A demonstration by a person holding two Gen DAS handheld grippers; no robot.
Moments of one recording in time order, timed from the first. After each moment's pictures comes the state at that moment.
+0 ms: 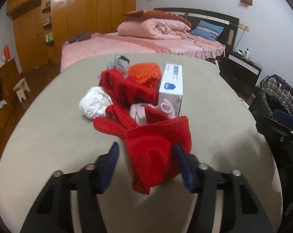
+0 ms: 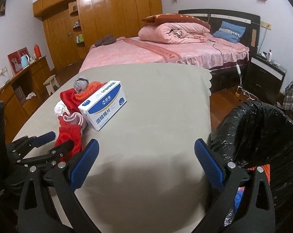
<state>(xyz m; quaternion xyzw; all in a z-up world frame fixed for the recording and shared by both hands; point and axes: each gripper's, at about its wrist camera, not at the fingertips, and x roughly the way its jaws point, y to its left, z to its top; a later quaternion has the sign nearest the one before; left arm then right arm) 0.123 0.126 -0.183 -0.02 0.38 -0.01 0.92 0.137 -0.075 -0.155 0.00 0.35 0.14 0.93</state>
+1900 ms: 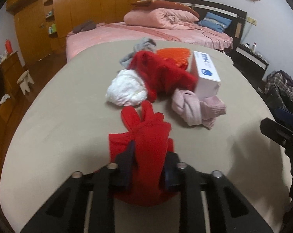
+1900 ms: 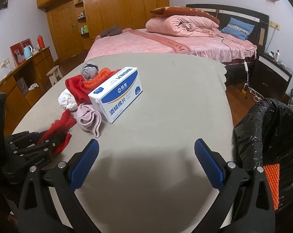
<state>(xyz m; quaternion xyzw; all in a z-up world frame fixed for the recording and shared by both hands) 0.116 0.171 -0.197 -0.01 0.42 0.00 0.91 0.145 -0.041 -0.173 -0.02 0.37 0.16 0.91</state>
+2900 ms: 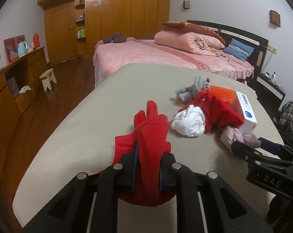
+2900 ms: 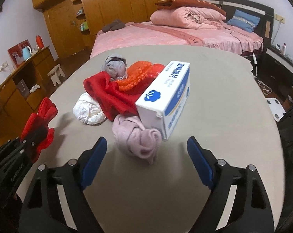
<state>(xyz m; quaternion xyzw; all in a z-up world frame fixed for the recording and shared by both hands) 0.104 0.245 -0.173 -0.05 0.34 0.09 0.93 0.177 0.058 -0.188 0.00 0.40 0.16 0.90</state>
